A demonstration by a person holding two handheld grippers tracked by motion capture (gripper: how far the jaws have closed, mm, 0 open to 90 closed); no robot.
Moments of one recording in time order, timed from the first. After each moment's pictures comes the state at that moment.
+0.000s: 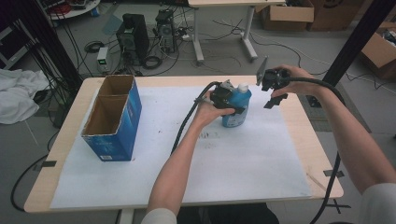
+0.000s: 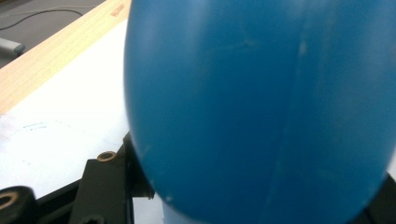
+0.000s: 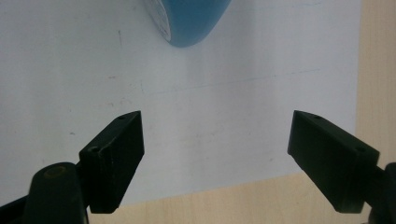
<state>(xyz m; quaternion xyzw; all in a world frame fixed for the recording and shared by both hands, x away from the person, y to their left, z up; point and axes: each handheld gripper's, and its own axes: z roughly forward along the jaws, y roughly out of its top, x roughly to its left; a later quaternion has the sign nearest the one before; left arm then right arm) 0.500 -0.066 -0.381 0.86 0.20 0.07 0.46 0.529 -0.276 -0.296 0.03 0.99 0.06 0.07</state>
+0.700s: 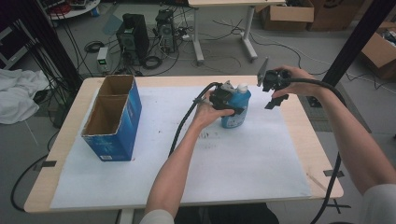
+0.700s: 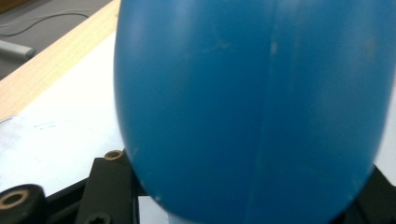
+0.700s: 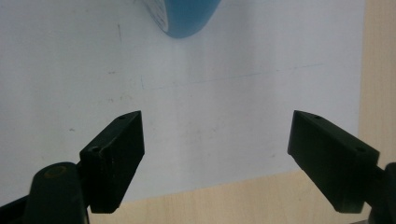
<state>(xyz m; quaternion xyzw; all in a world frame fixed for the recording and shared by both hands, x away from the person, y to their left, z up) 0.489 -0.063 -0.377 0.87 0.19 0.08 0.45 0.528 -0.279 -0.298 0.03 0.99 0.06 0.07</state>
